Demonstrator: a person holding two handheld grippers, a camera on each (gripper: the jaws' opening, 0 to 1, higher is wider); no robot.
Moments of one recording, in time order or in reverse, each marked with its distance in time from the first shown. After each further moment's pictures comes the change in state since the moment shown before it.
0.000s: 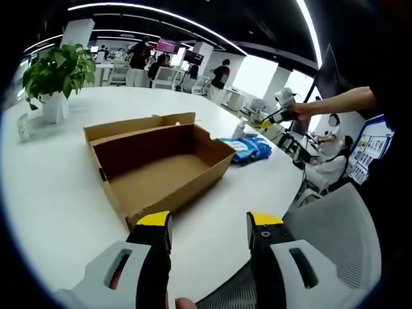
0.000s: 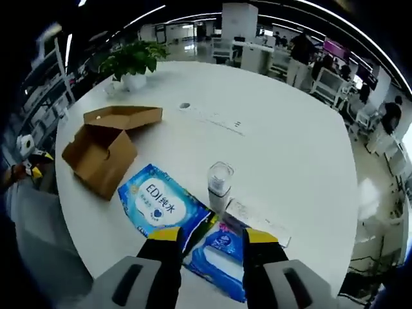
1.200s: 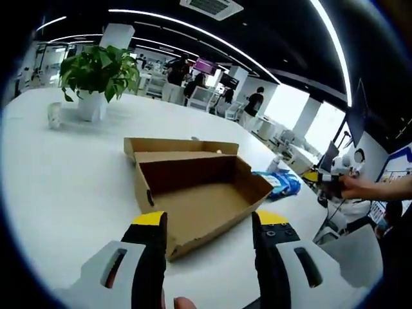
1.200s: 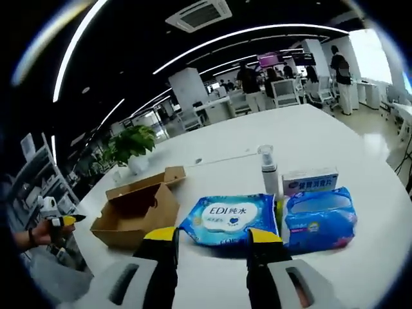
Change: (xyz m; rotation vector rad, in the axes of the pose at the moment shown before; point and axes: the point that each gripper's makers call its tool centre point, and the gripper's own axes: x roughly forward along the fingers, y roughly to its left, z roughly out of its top) left arm -0.005 0.069 0.039 -0.156 -0.179 0.189; right arm -0.015 0.133 -0.025 0.404 -0.462 0.034
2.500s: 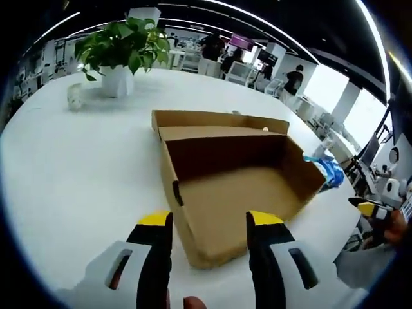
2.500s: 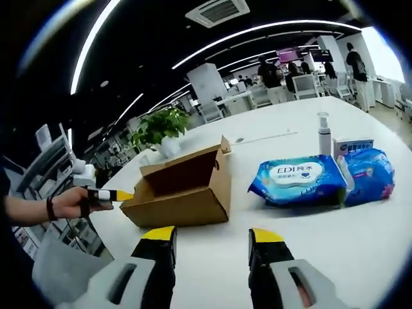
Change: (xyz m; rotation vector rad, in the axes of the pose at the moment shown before) left arm 0.049 0.046 -0.026 -0.039 0.189 0.277; right arm 0.008 0.093 -0.073 -0.017 0.029 0.130
